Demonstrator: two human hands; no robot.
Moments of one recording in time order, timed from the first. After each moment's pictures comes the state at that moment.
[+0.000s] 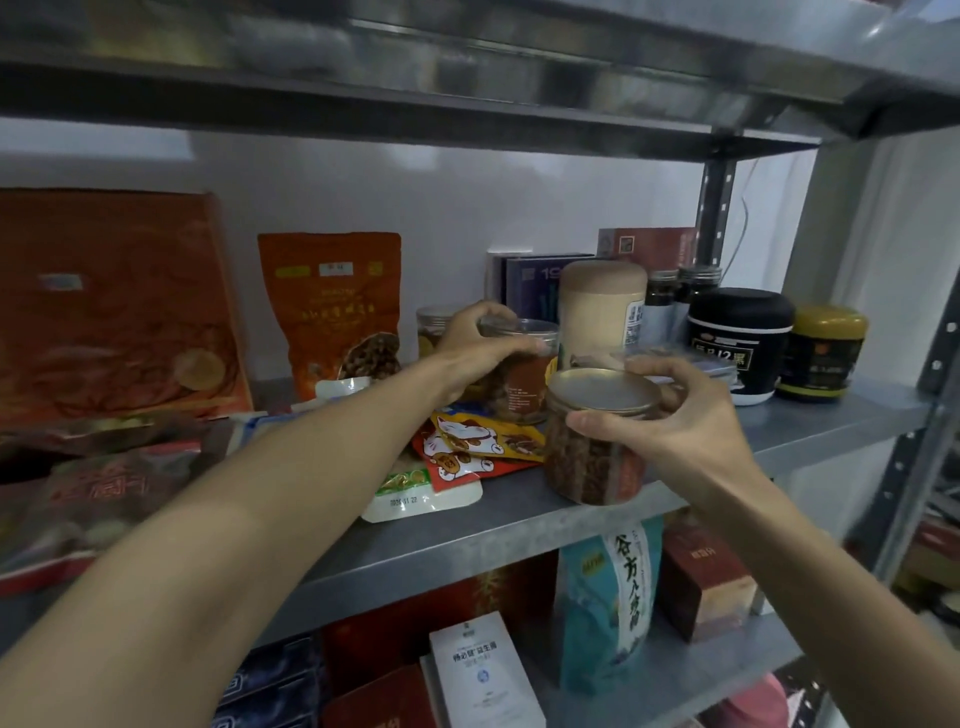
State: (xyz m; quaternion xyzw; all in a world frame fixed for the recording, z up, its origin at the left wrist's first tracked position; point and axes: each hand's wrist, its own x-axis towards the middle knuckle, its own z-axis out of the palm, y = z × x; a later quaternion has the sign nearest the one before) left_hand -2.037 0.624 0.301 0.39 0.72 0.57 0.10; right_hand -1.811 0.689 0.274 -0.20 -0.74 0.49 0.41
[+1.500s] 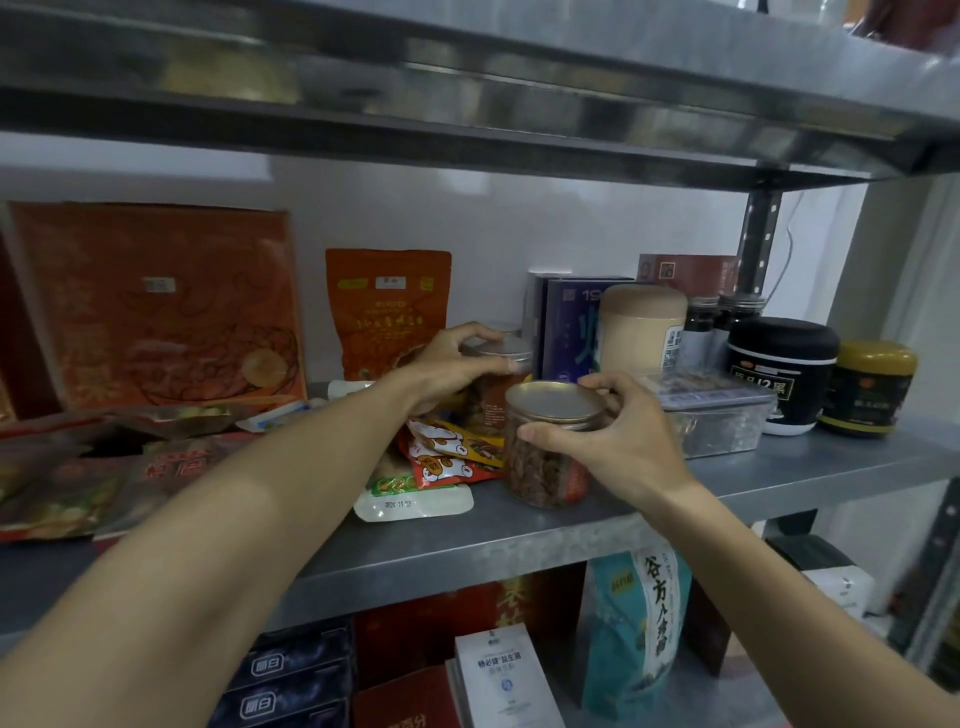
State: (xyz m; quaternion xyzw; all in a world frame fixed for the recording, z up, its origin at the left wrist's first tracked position) left_hand -2.070 0.562 0.302 0.40 0.74 0.54 0.09; right_hand -1.864 0.661 0.269 -0.14 -0.80 0.43 0.39
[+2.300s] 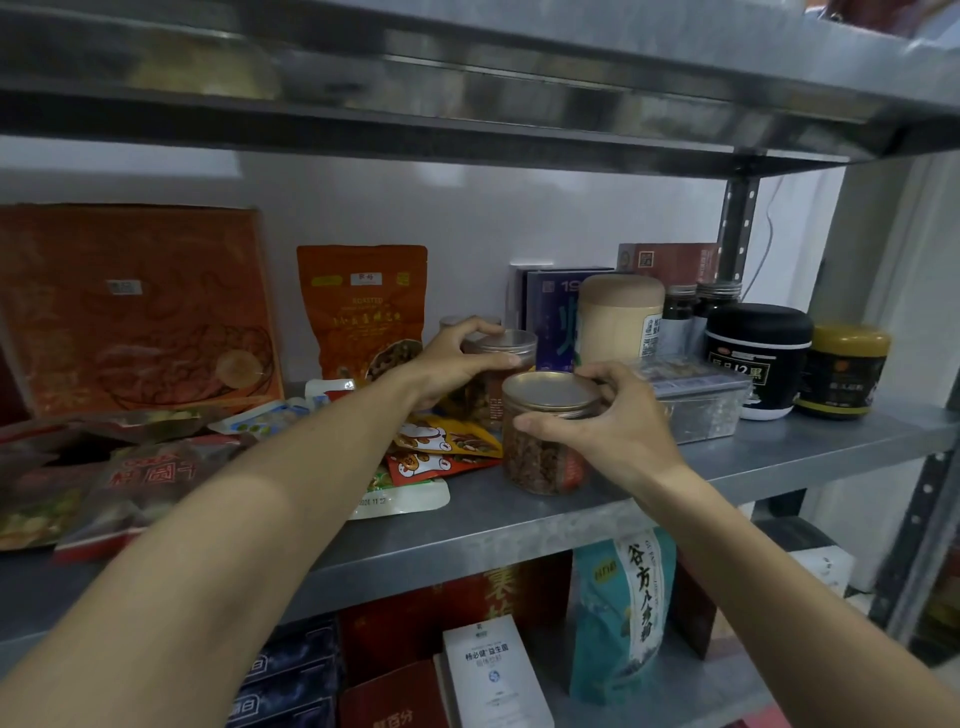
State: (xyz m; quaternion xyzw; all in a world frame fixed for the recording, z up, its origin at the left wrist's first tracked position) left_hand -2.056 0.582 0.302 0.42 0.74 0.51 0.11; right_hand -1.856 0.677 0.270 -0.16 -0.80 0.43 0.38
